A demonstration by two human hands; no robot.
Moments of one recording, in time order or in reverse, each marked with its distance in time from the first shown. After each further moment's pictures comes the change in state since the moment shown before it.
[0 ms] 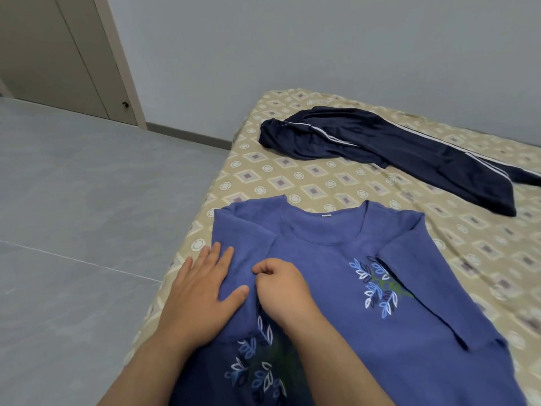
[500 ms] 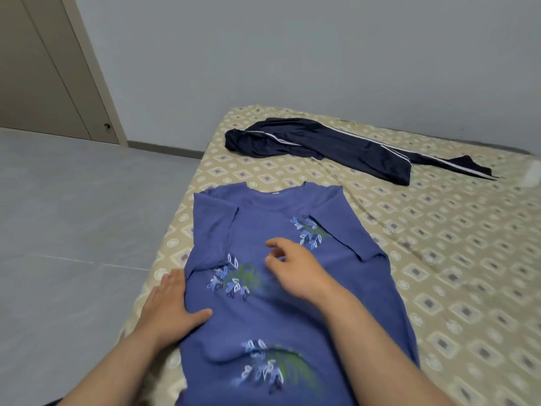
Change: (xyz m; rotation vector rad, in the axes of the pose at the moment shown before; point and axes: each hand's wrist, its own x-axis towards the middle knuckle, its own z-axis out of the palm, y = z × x) left_hand -0.141 0.019 -0.025 -0.058 -0.148 -0.139; right_hand -0.158 0.038 -0.093 -0.111 0.007 -0.241
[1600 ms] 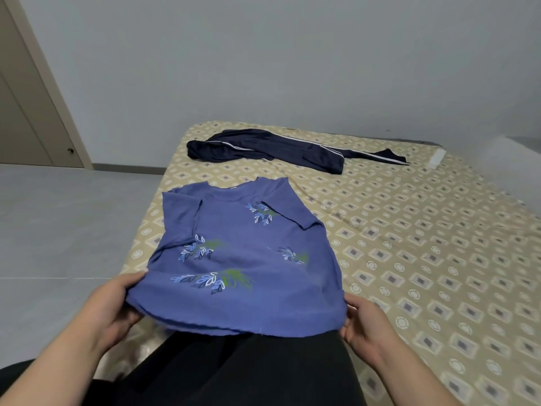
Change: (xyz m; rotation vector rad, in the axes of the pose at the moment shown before) left_hand -0.122 0.034 -0.048 -1.403 -0.019 -0.436; right_hand -0.229 0.130 -0.033 1.325 0.423 0.504
